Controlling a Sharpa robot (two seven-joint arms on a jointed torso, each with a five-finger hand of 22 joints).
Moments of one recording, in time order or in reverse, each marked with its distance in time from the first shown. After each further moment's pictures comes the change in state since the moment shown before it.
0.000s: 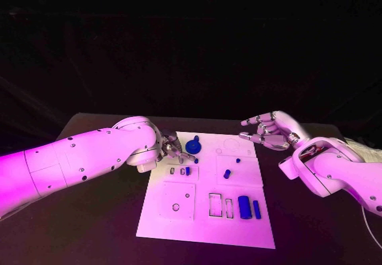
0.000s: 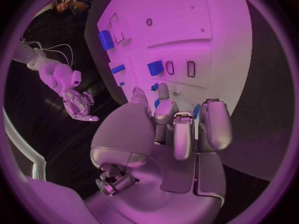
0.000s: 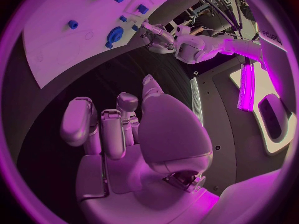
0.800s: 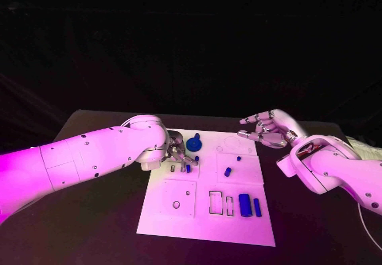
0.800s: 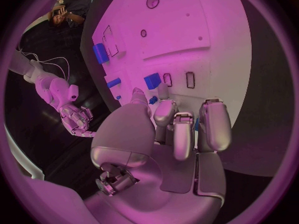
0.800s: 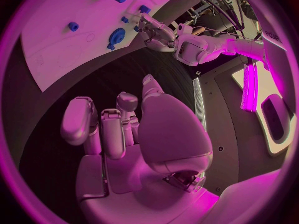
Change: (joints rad) left arm 0.002 0.060 -0.012 -0.043 -0.047 0.117 -0.032; left_hand -0.007 0.007 -0.011 0.000 -0.002 -0.003 -0.003 0.011 0.022 0.007 0.000 0.012 0.011 0.000 0.000 0.000 0.000 0.001 0.007 0.000 0.013 0.021; right arm -0.001 0.024 0.000 -0.017 -0.003 0.002 -0.026; right_hand 0.000 0.000 -0.003 -0.003 0.006 0.000 0.000 0.000 0.000 0.000 0.000 -0.004 -0.003 0.000 0.000 -0.003 0.000 0.000 -0.004 -0.004 -0.006 -0.004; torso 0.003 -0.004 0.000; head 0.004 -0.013
